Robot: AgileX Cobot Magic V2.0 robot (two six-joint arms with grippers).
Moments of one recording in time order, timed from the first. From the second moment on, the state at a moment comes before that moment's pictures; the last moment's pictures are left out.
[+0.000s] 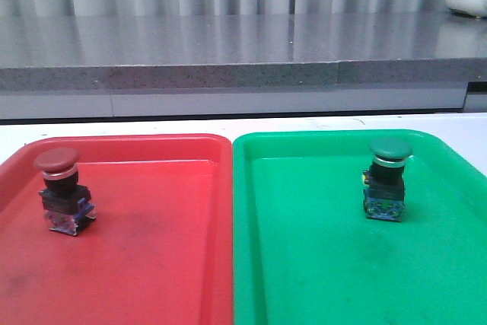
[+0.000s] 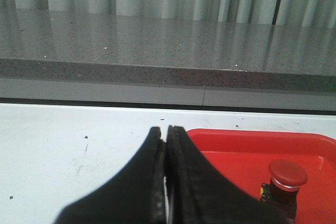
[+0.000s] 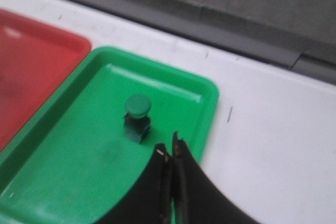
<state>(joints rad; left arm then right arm) 0.00 -0.01 0.01 0.08 0.10 -0.16 0.19 0.32 -0.61 0.11 0.72 -0.17</state>
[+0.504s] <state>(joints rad) 0.00 -0.01 0.01 0.08 0.10 -0.16 0.10 -0.01 0.02 0.11 0.12 -0.17</state>
